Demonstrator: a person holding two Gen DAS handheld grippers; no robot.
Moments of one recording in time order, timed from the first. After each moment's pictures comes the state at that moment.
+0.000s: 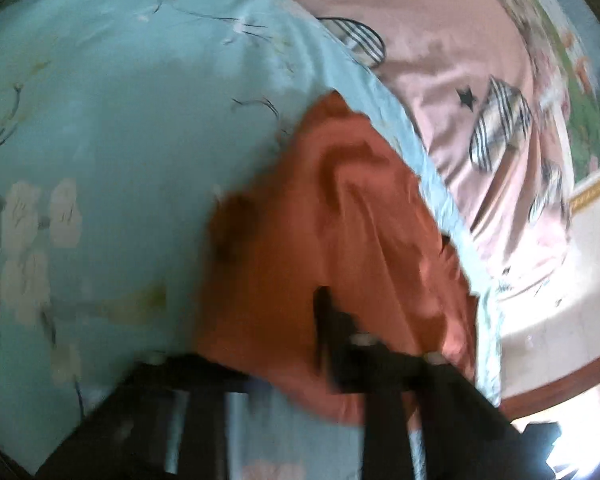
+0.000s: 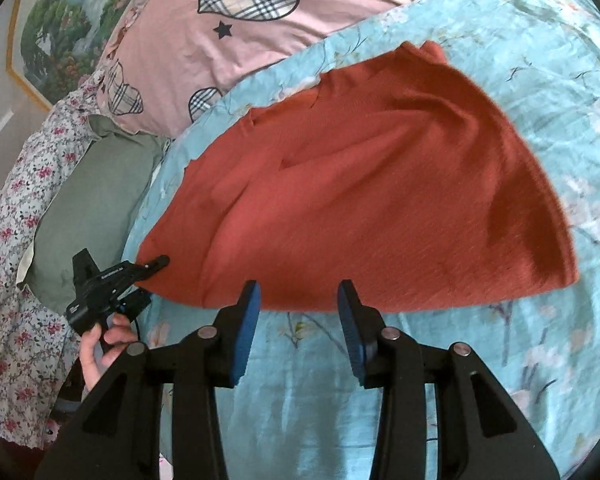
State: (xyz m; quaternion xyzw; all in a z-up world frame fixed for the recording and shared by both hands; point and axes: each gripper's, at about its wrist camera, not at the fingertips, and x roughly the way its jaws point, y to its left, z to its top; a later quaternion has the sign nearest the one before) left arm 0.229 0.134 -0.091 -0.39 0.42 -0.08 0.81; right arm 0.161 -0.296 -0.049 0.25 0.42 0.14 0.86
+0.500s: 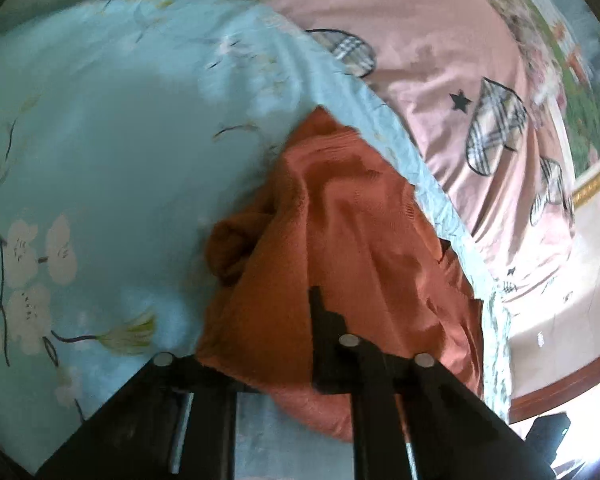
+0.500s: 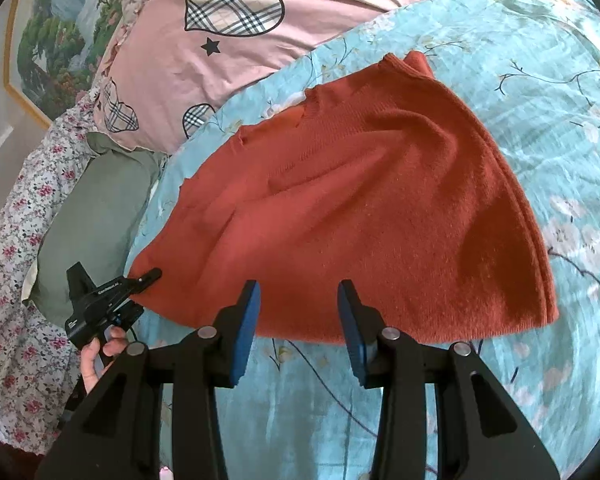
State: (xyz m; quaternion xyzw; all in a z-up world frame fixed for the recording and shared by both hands) left arm 0.231 0.114 -0.065 -0.33 0.41 -0.07 0.85; right arm 0.174 -0.319 -0.049 0.27 0.41 0.14 0.86
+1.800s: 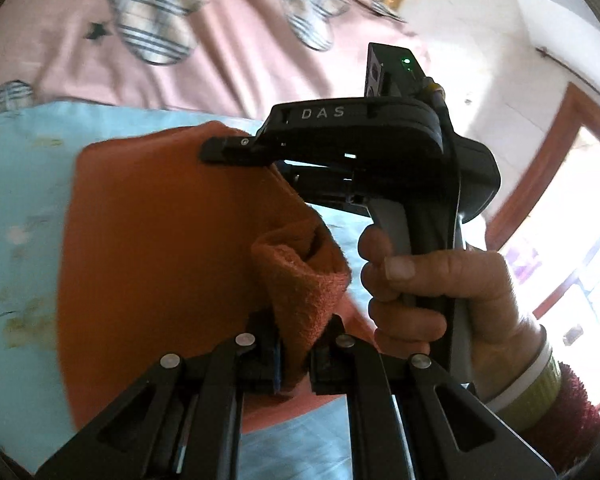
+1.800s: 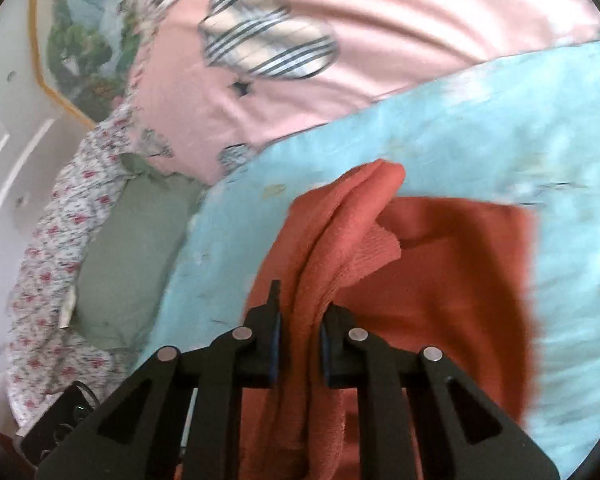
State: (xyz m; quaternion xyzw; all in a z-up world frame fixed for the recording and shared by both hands) left arm 0.203 -0.197 0.021 -0.08 0.39 -0.36 0.84; right arm 0.334 -0.364 0.007 0.27 0.41 0.24 0.84
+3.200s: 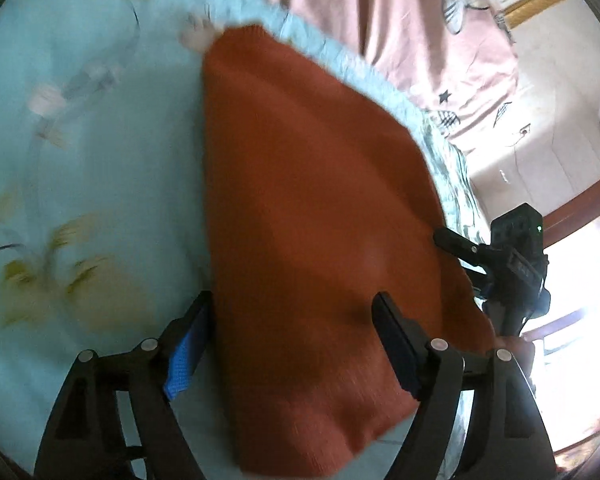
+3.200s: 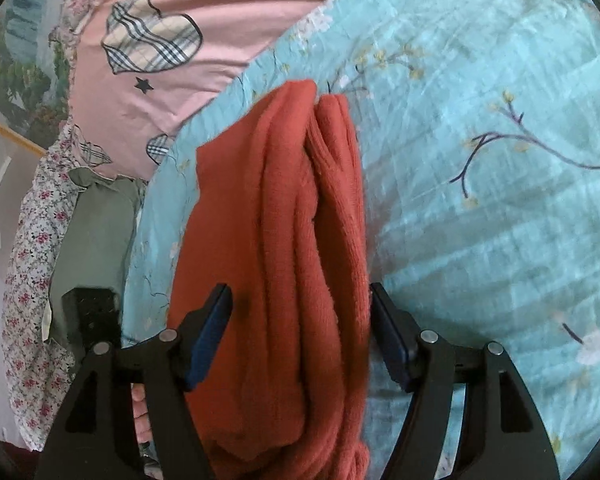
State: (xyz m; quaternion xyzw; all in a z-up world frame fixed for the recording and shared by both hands) left arm 0.314 -0.112 -0.070 -0.19 0.55 -0.31 0.75; right arm 0.297 -0.426 -0.073 0.31 0.47 0.17 0.81
